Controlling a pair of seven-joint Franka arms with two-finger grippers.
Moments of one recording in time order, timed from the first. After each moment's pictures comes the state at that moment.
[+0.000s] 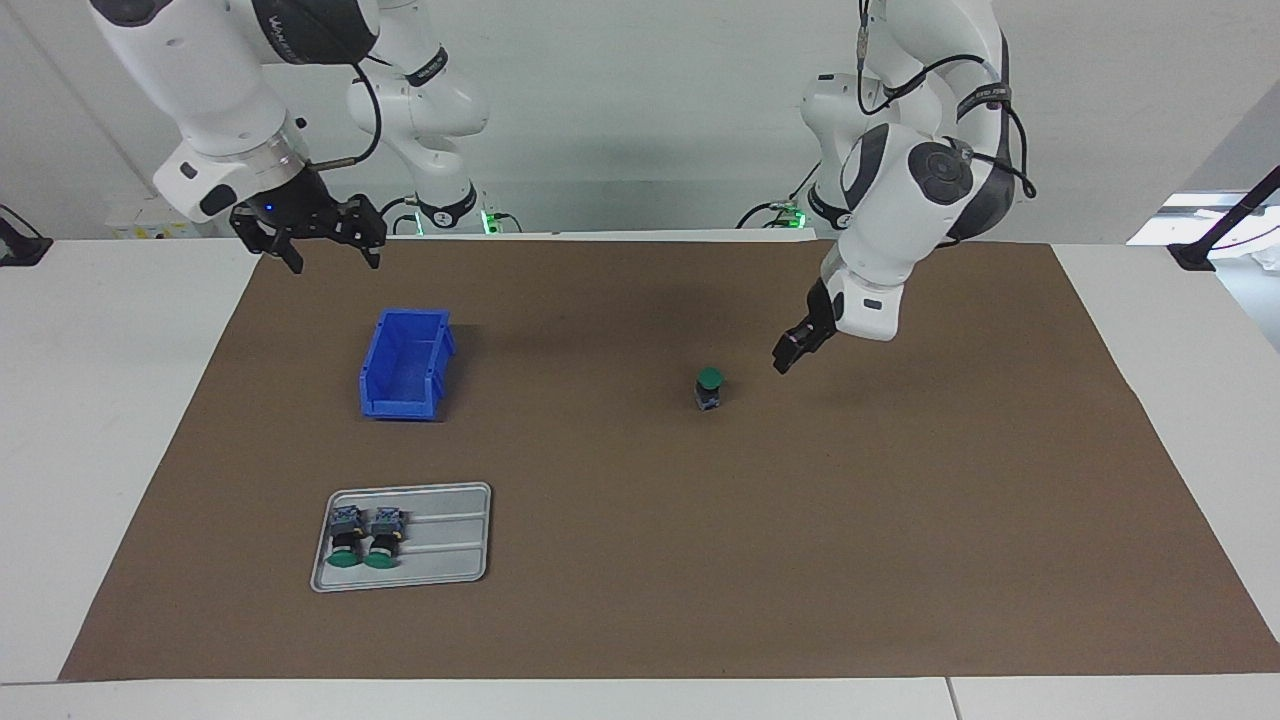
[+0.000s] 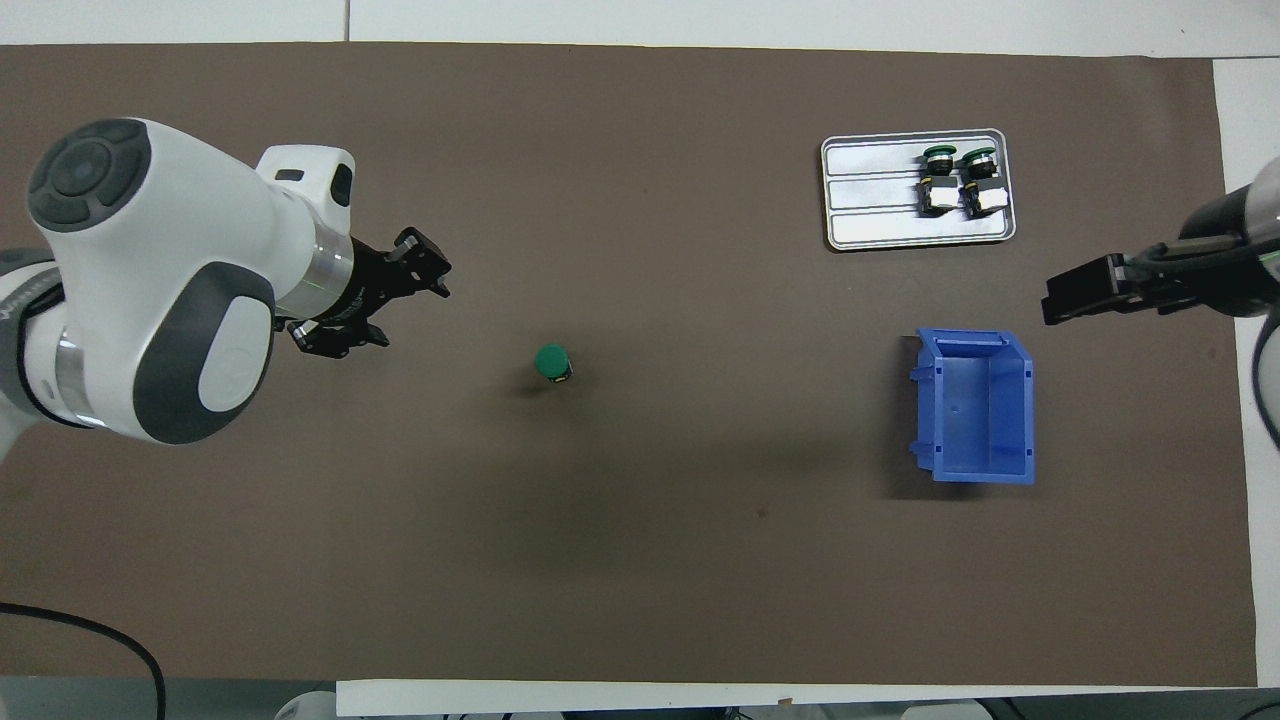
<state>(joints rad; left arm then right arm) -0.39 0.06 0.00 -1.91 -0.18 1.96 -0.87 0.02 -0.05 0.06 -1.64 0.06 1.53 0.00</state>
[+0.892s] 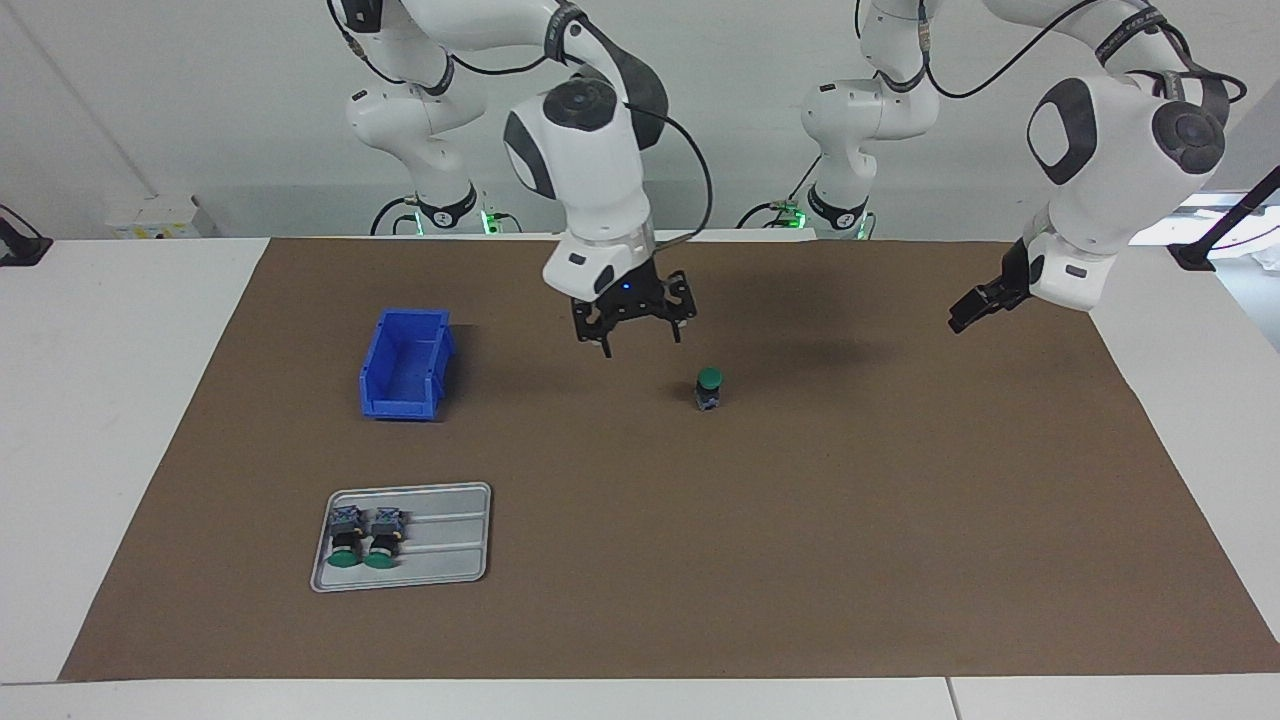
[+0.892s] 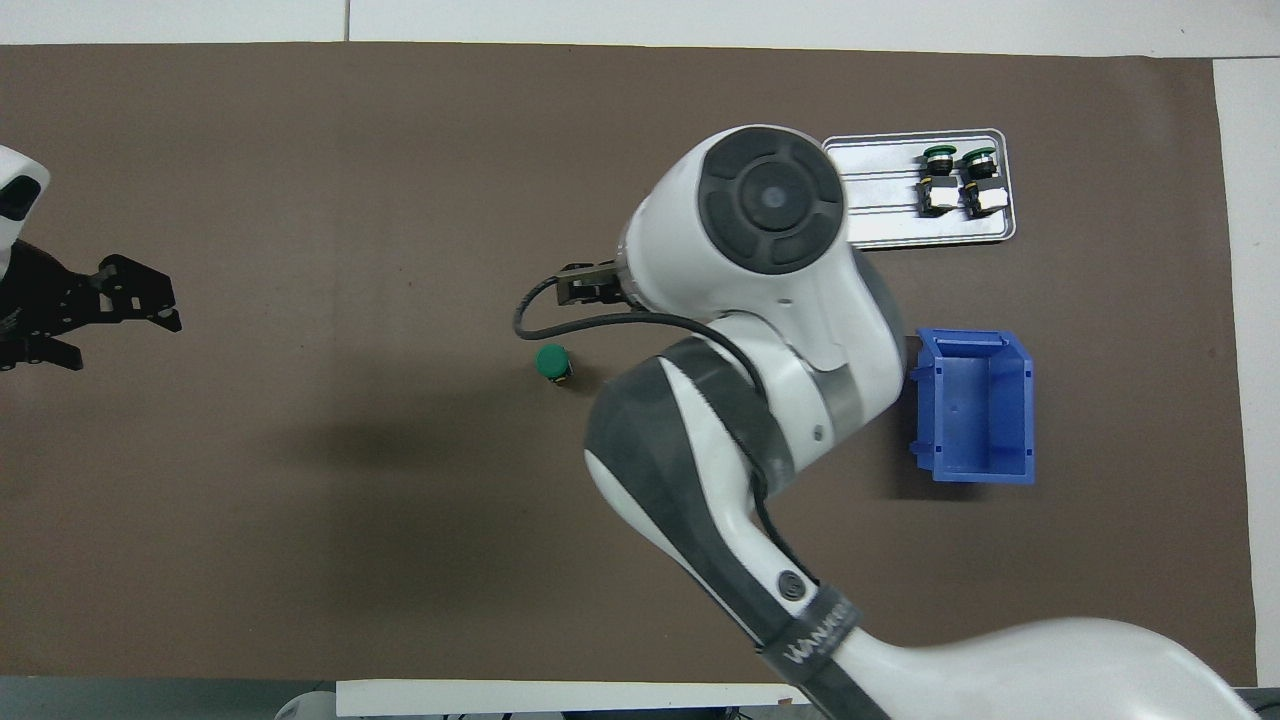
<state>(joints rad) -0.05 -0.04 0.01 -1.83 0.02 1.62 -0.31 0.57 0.36 0.07 -1.51 0.09 2.05 0.51</state>
